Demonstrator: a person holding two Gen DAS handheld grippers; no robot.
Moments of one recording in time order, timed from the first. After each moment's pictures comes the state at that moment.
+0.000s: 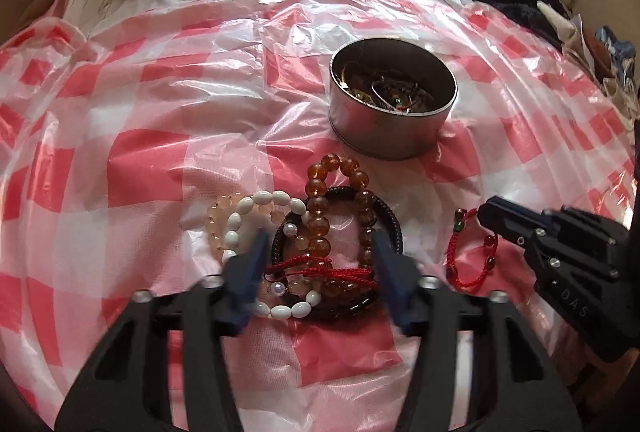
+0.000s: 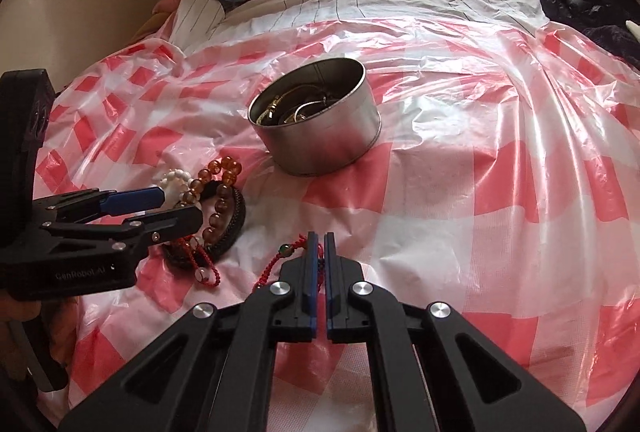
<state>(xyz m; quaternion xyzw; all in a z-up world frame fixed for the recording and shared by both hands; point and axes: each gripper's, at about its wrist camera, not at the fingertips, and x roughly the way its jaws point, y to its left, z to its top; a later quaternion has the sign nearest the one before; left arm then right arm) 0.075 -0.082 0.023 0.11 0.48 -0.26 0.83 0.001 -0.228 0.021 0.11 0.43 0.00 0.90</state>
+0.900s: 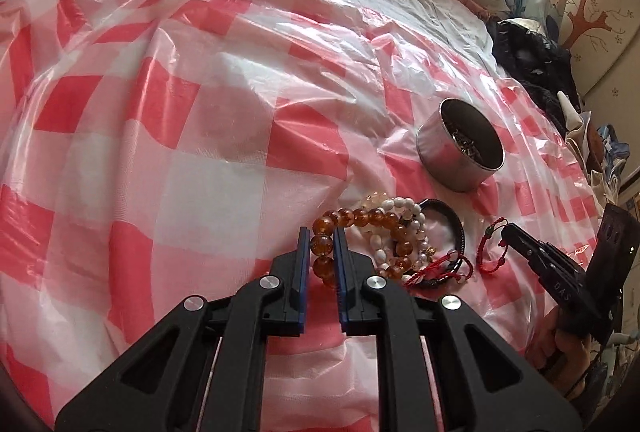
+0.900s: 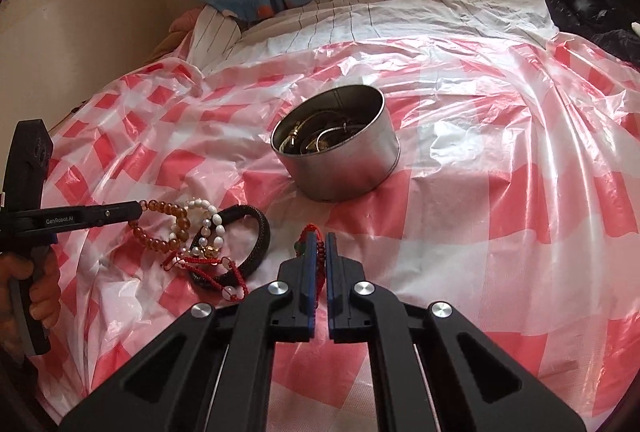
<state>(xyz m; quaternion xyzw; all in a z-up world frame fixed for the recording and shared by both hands) 0.108 0.045 0.030 -0.06 0.51 -0.24 0.82 0.001 -0.224 0.029 0.13 0.40 0.03 0.91</state>
